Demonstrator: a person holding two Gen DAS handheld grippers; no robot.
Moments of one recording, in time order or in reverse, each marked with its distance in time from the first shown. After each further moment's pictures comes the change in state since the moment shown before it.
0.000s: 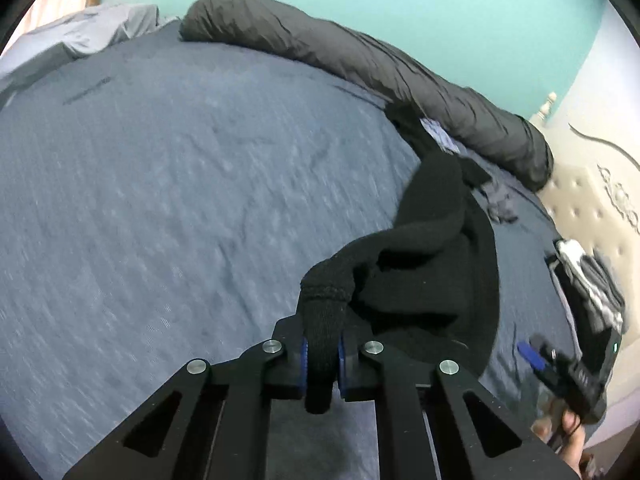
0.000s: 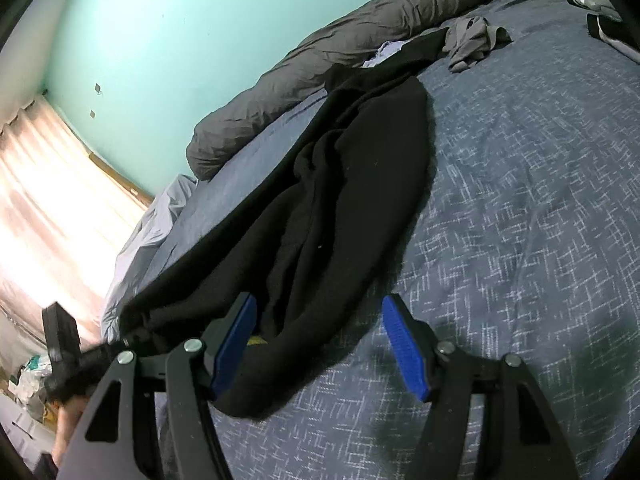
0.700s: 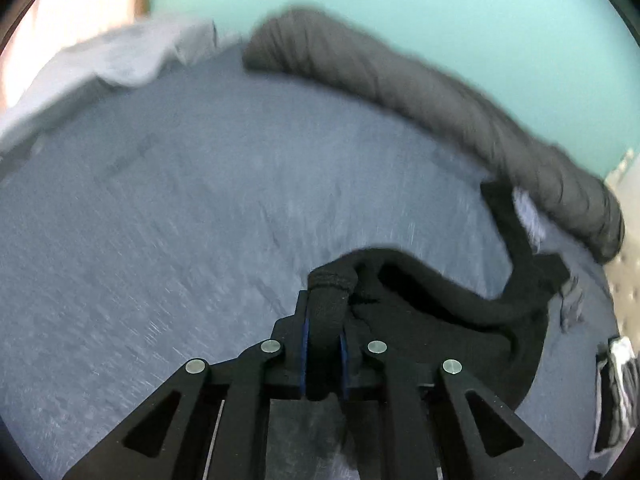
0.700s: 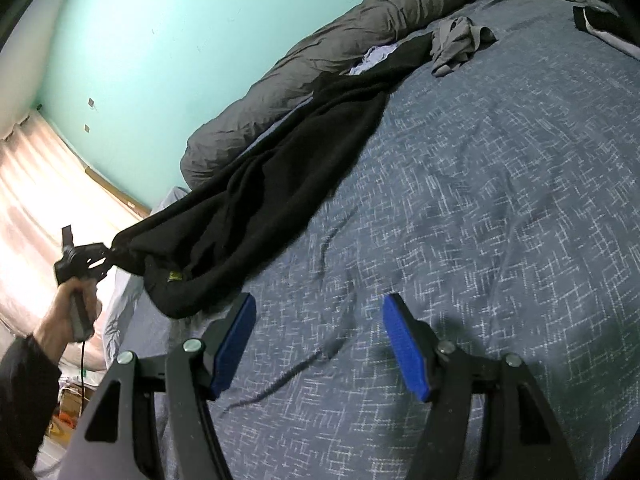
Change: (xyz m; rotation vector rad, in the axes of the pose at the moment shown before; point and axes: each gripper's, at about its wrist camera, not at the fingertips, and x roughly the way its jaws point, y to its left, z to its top) left arm 0.055 0.069 0.174 -0.102 0.011 0.225; right arm -0.001 -0.019 0.007 0.030 -0.013 -0.009
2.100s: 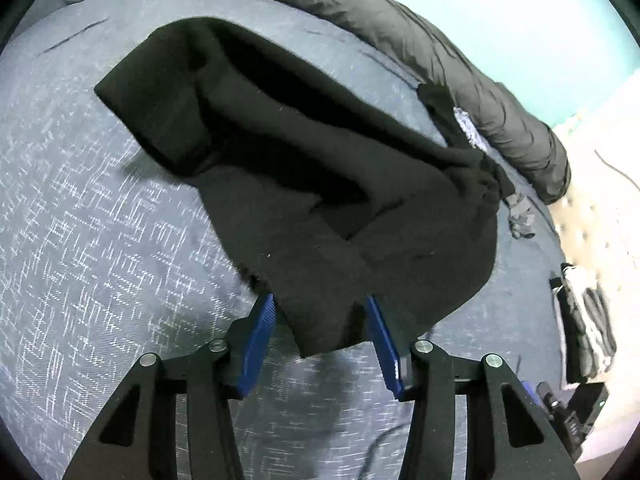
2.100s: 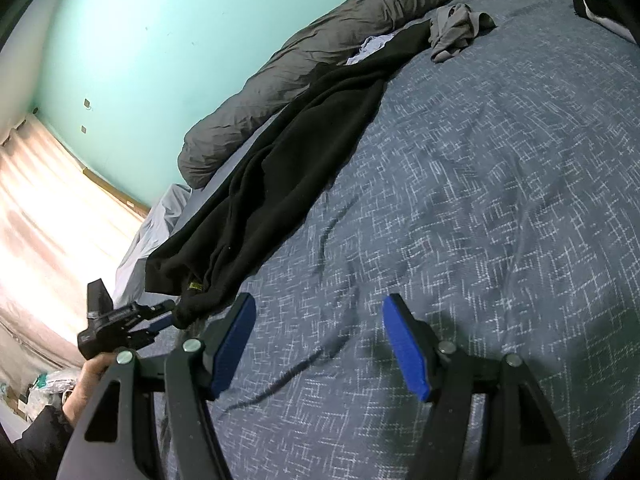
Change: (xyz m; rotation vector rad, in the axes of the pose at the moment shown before) left arm 0.015 -0.038 -0.145 -0.017 0.170 -0.283; right arm 0.013 -0.002 -0.005 0.025 0.018 0.006
